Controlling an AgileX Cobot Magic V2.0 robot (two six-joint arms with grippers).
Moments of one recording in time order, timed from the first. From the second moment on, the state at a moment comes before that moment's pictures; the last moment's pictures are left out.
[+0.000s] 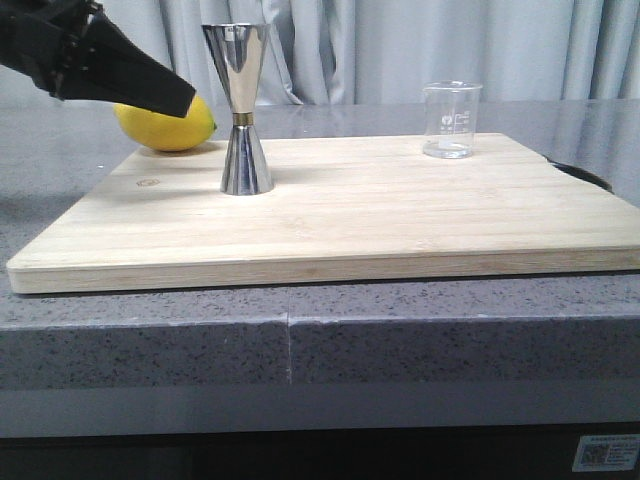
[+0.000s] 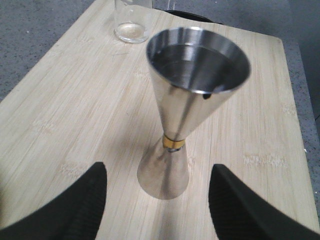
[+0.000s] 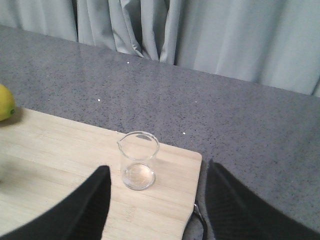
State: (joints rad) left arm -0.09 1.78 -1.25 -1.23 1.18 1.77; right arm 0.30 0.97 -0.74 -0.17 0.05 0.06
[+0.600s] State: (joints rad) left arm 0.05 1.54 -1.25 -1.17 1.20 1.67; right arm 0.30 0.97 -0.74 -0.17 0.05 0.06
